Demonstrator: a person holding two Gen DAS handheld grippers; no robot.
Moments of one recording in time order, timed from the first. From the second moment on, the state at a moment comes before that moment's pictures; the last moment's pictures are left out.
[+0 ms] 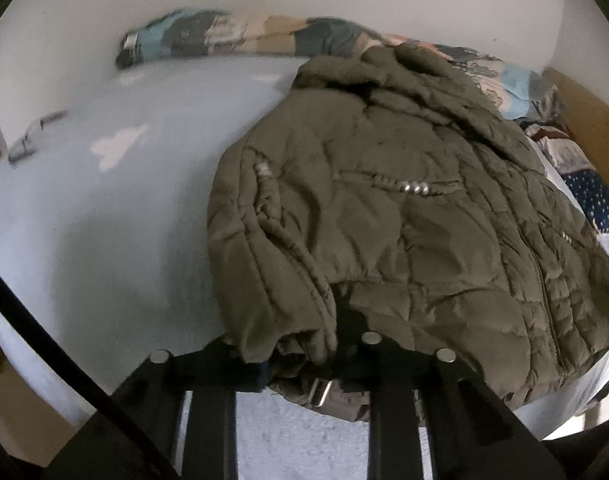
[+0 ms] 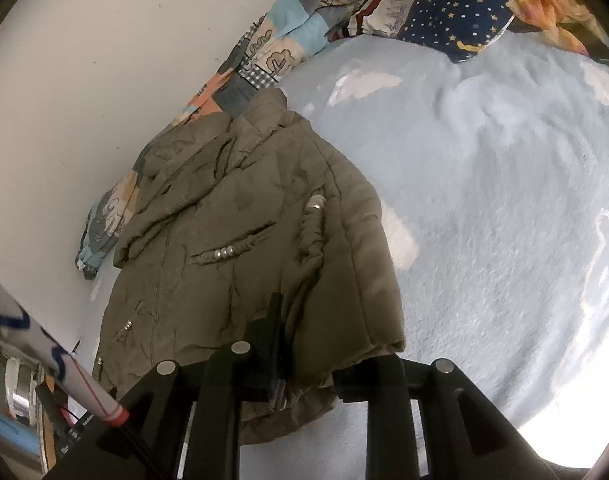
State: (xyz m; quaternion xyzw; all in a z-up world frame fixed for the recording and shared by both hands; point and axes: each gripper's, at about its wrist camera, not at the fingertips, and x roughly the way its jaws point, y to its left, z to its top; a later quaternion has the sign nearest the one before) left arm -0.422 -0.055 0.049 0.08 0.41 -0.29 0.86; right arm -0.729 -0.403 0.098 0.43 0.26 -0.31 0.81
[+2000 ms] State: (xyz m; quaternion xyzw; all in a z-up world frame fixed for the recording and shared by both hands) left arm -0.175 -0.309 0.198 0.05 0.31 -0.39 0.87; right arm -0.413 -0.721 0.177 0.37 0.26 -0.36 0.82
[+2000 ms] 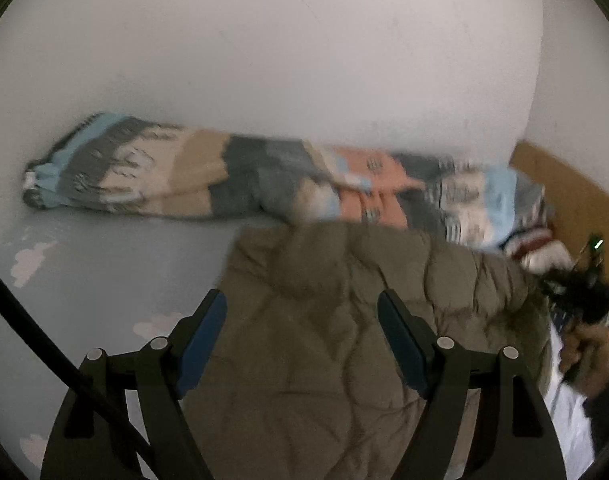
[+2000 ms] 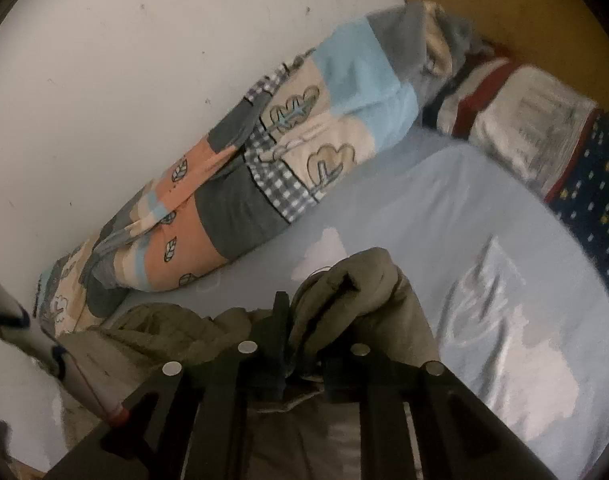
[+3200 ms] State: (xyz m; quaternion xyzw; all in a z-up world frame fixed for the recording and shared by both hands) left arm -0.219 -0.333 0.127 0.10 0.42 -0.33 0.84; right arm -0.374 -0.616 0.138 0.24 0.42 -0.30 0.82
